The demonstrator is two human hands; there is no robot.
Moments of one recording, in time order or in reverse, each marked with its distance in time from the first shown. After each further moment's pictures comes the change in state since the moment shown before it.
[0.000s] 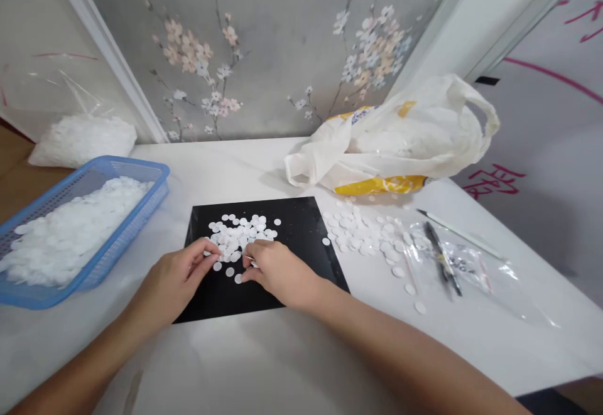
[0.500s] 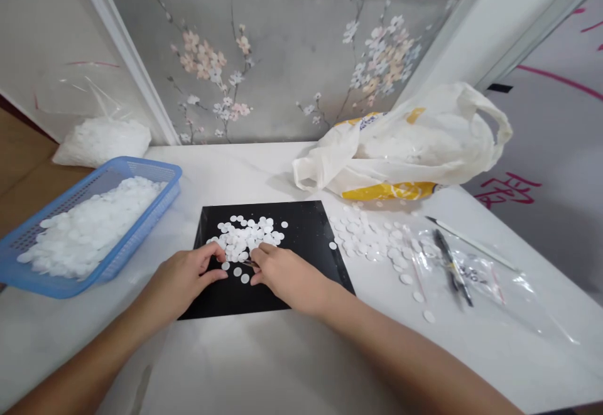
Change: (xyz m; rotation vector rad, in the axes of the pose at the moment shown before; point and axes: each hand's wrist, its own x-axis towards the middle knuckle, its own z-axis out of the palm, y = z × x) left_hand -0.001 -0.008 -0.002 0.105 -0.073 -0.010; right_hand -0.003 -0.004 0.000 -0.207 -0.092 -0.132
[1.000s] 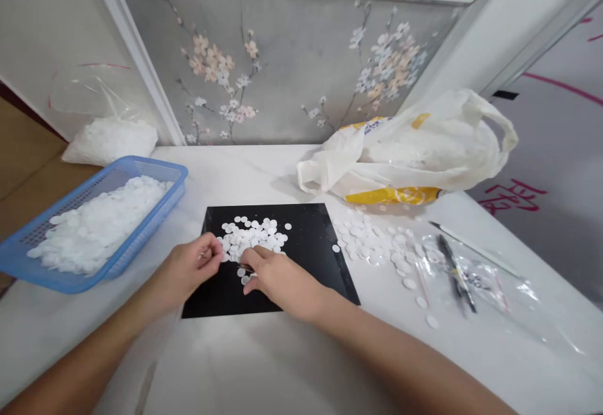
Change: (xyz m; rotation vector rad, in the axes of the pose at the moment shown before) left_hand 0.003 -0.005 -0.005 -0.444 0.039 0.031; right_hand 0.005 -0.003 0.016 -0.037 0.090 -0.132
